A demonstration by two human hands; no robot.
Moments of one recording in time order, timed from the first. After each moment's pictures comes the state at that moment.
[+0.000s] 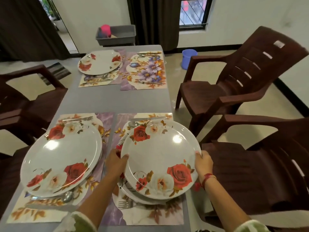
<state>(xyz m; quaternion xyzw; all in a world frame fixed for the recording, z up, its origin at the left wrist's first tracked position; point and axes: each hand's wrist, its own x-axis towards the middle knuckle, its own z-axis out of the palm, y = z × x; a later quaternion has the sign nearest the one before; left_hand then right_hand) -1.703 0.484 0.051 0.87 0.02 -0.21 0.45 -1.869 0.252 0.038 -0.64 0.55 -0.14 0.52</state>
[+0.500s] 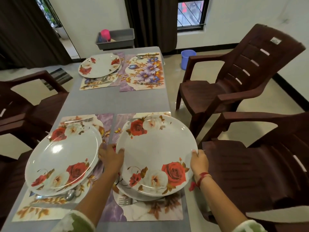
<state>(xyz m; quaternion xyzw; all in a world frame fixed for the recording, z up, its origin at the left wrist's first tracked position) -1.701 0.478 0.070 0.92 0.02 -0.13 0.36 -1.872 0.267 0.050 -0.62 0.56 -0.13 0.54</state>
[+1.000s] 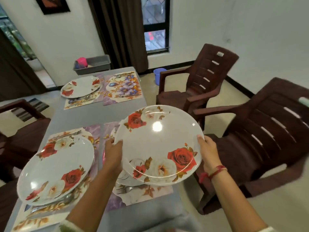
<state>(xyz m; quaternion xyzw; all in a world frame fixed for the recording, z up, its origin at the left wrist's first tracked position) -1.781 0.479 0.158 0.72 -0.01 -0.24 0.65 -1.982 0.298 0.147 -0.51 0.49 -0.31 0.63</state>
